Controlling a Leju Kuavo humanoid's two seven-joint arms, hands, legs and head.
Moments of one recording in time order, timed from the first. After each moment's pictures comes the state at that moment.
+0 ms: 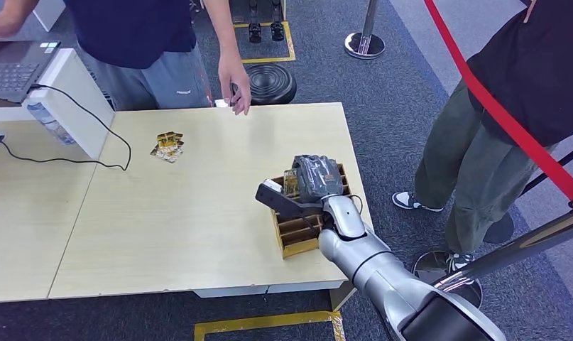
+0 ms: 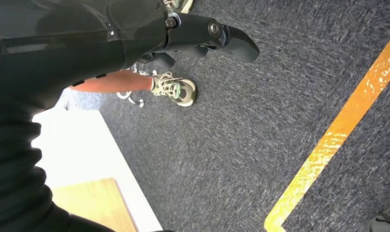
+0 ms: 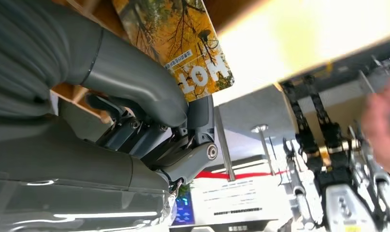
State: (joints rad) left arm -0.15 0.09 -0.89 -0.20 -0.08 0.24 0.22; right arm -0.83 0.14 0.59 -0.54 0.70 -0.60 -0.09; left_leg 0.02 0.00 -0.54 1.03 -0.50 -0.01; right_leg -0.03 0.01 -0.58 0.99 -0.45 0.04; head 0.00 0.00
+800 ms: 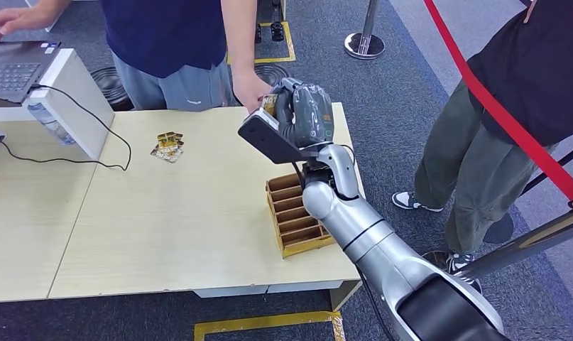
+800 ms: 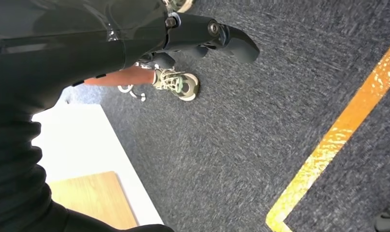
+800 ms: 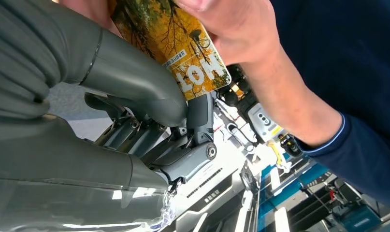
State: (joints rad) left arm -0.15 0.09 -0.88 -0.20 -0.09 0.26 0.21; right arm -0.83 0.15 0.66 -0.72 0.58 -0.59 -0.12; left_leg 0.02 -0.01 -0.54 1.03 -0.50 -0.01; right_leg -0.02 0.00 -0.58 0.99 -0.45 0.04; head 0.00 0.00
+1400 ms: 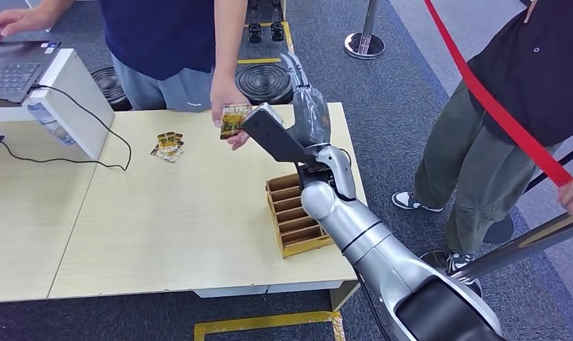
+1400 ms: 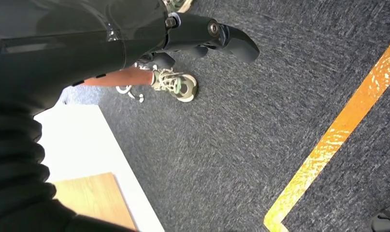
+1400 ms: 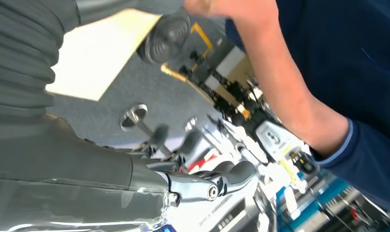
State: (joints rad) left arm -0.13 0.10 -0.84 -0.20 -0.06 0.25 0.20; right arm -0.74 0.04 0.61 -0.86 0.35 -0.45 -0.11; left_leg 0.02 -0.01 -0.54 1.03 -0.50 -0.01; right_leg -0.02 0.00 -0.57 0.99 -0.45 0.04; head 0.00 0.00
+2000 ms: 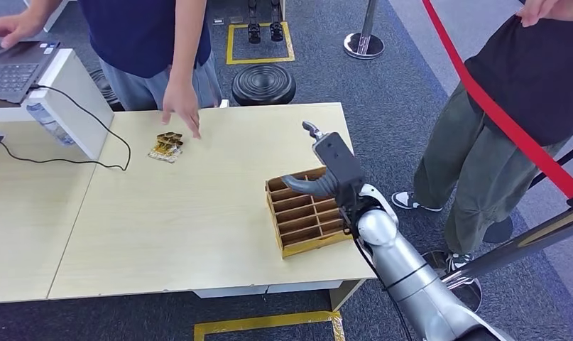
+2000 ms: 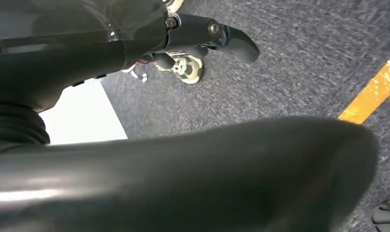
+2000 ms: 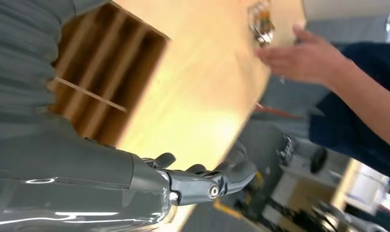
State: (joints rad) left arm -0.12 0.11 -0.80 -0.20 -0.02 0.22 0.19; right arm -0.28 -0.34 0.42 -1.35 -0.23 0.07 -0.02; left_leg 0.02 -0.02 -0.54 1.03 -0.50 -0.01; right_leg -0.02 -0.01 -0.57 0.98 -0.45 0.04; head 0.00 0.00
